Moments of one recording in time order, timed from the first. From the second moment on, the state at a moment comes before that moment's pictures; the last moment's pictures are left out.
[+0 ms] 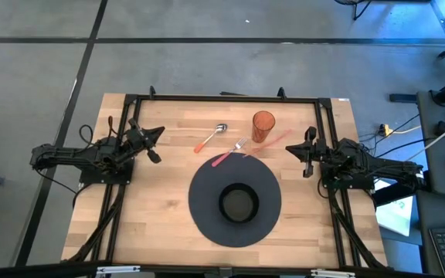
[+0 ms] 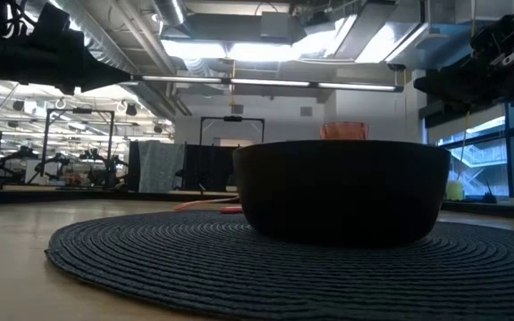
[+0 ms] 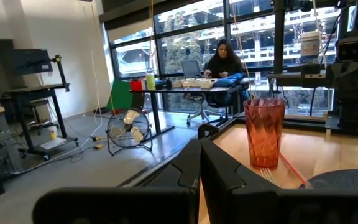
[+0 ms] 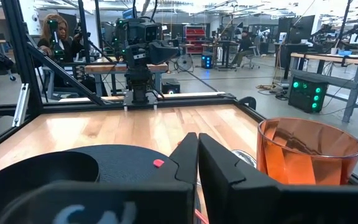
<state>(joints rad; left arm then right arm) 0.01 0.09 0.01 0.24 -0.64 0.16 -0.14 0.00 0.01 0.05 0.04 -0.01</state>
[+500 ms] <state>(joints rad) 0.01 0.09 0.01 0.26 -0.64 0.16 -0.14 0.00 0.01 0.03 0.04 0.00</state>
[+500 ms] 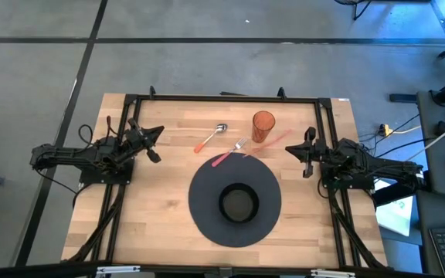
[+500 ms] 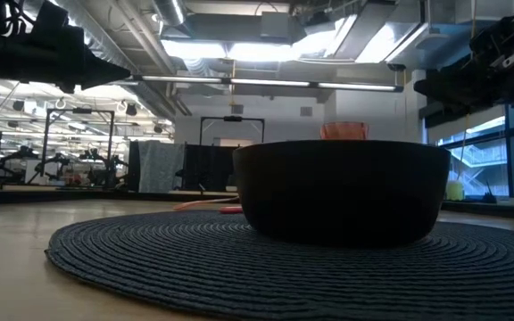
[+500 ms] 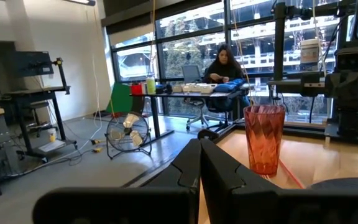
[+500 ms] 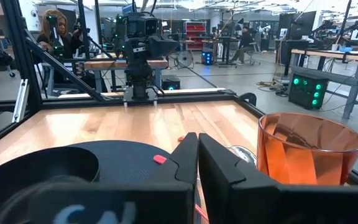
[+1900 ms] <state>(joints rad) 0.01 0.09 0.01 0.26 -0.64 0.20 -0.14 1.55 1.48 -1.15 0.44 -0.37</state>
